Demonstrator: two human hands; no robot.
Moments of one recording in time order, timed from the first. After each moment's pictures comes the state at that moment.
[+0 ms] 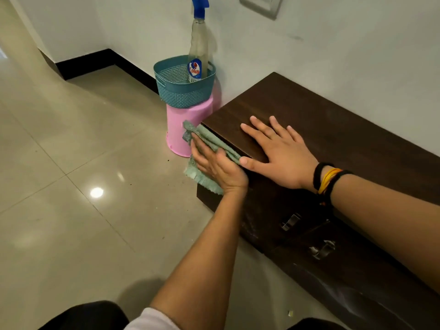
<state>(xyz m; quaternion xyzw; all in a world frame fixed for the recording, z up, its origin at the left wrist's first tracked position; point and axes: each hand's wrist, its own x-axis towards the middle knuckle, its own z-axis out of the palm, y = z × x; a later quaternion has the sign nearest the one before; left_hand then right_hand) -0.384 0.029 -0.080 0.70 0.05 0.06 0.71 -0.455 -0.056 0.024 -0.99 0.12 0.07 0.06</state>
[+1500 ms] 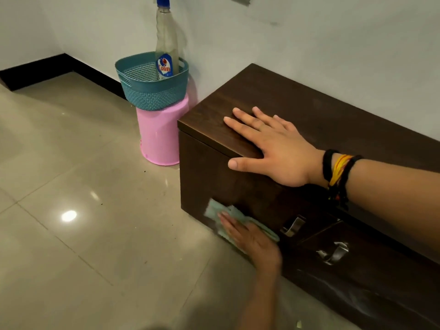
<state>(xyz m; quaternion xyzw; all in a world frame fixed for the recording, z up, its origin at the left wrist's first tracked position) -0.497 0.003 -0.236 0.73 0.06 -0.09 0.67 -0.450 -0.061 0.023 -0.99 0.10 0.08 0.07</state>
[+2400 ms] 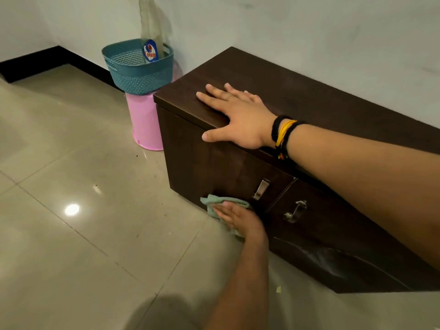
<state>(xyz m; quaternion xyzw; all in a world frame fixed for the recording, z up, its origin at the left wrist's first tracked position) -0.550 -0.008 -0.209 0.61 0.24 -0.26 0.71 -0.452 -0.060 0.022 -0.99 0.10 0.06 0.08</state>
